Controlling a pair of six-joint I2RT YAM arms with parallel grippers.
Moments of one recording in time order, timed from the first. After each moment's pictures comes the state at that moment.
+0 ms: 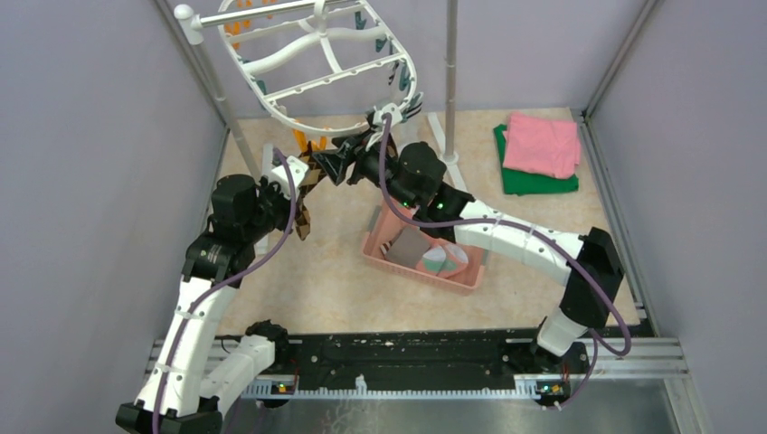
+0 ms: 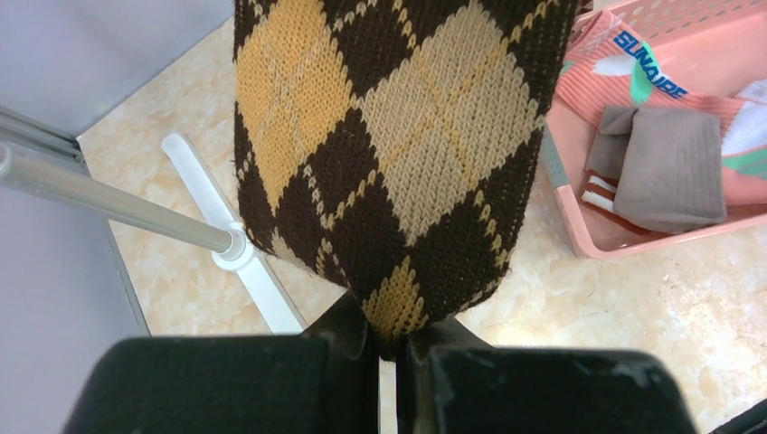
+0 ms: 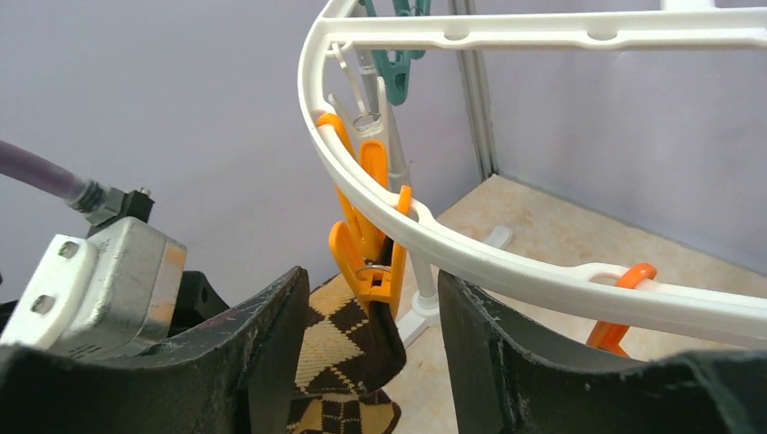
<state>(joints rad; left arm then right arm) -0.22 0.83 1.05 -0.64 0.19 0.34 1.00 1.63 1.45 0.41 0.08 0.25</state>
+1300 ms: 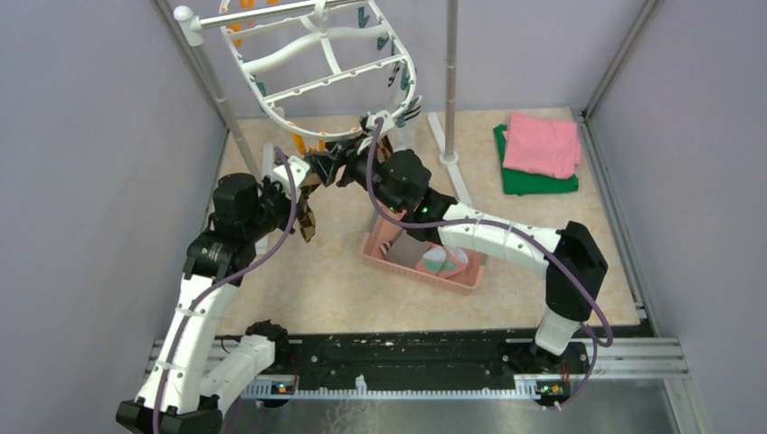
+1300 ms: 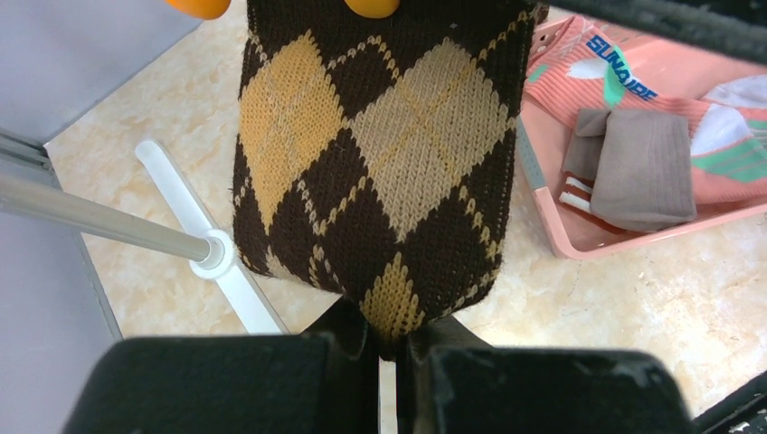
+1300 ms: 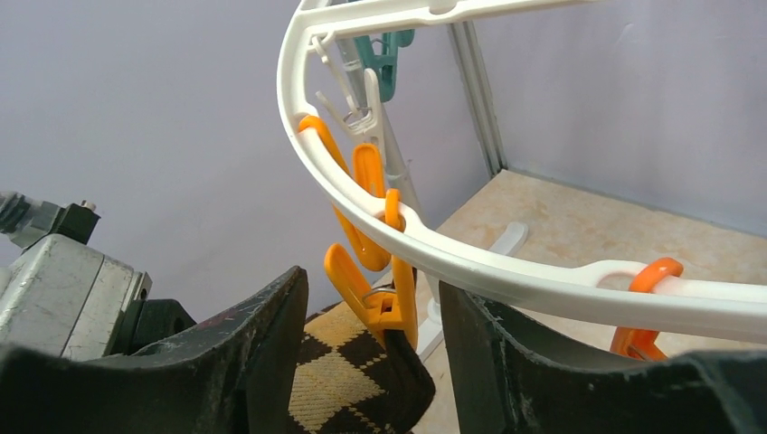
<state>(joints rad) -0.22 0.84 1.05 -0.64 0.24 0.32 1.02 1.73 1.45 0.51 0.14 0.33</state>
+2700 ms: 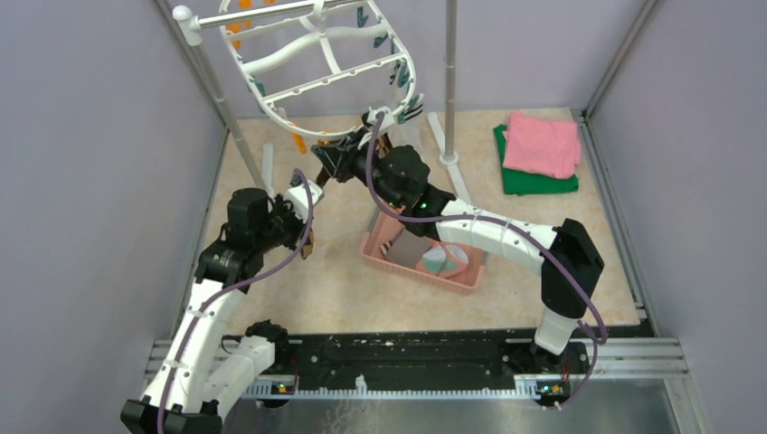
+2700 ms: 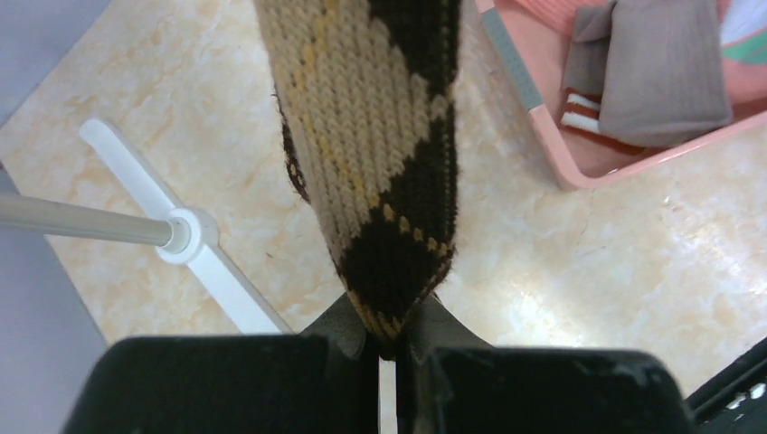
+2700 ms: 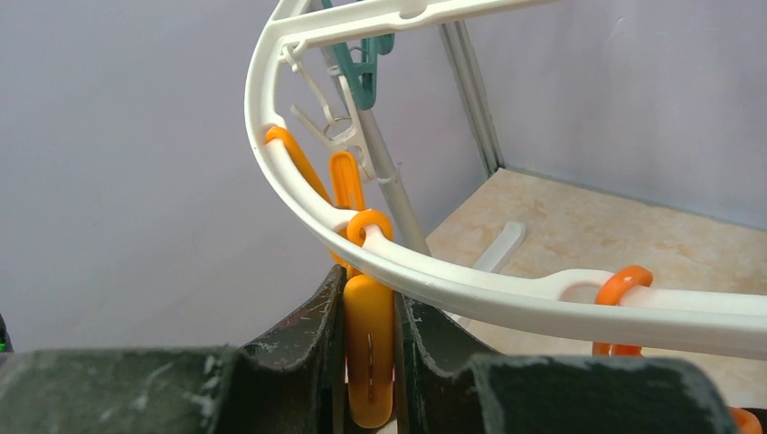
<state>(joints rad) -0.22 0.82 0.90 -0.64 0.28 0.43 0.99 1.75 1.47 0.51 0.14 0.36</state>
